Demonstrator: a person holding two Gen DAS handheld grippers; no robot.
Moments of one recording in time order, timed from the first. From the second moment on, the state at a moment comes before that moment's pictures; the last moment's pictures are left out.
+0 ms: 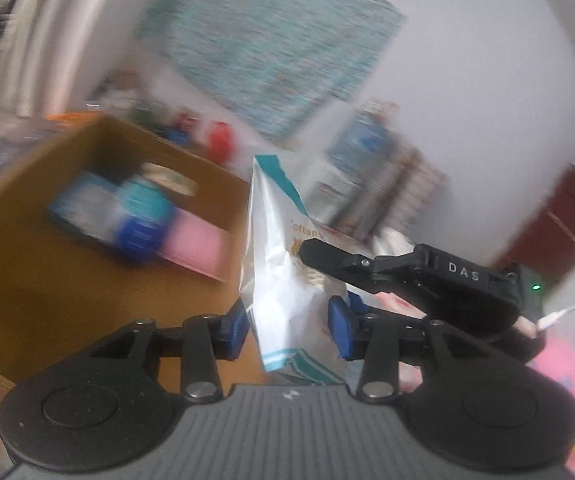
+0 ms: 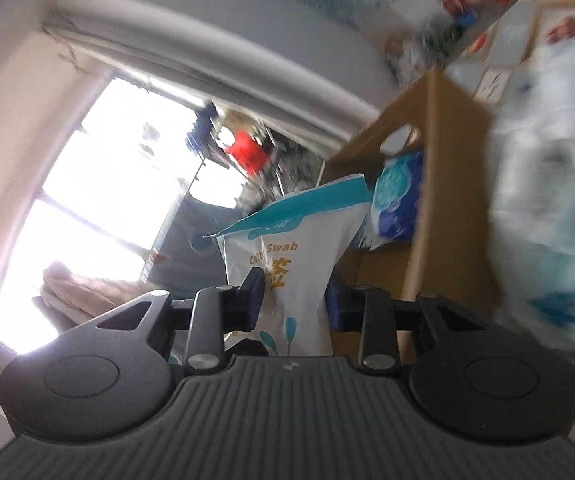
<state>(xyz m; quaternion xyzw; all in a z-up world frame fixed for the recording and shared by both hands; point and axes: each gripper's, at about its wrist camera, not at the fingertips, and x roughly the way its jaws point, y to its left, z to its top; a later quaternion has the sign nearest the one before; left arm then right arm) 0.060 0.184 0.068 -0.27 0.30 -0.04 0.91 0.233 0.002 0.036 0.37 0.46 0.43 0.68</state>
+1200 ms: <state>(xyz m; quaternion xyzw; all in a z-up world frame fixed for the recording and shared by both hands) 0.044 0.299 0.043 -0.27 0.26 0.18 0.91 0.299 0.223 -0.084 0.27 0.65 0.29 0.65</state>
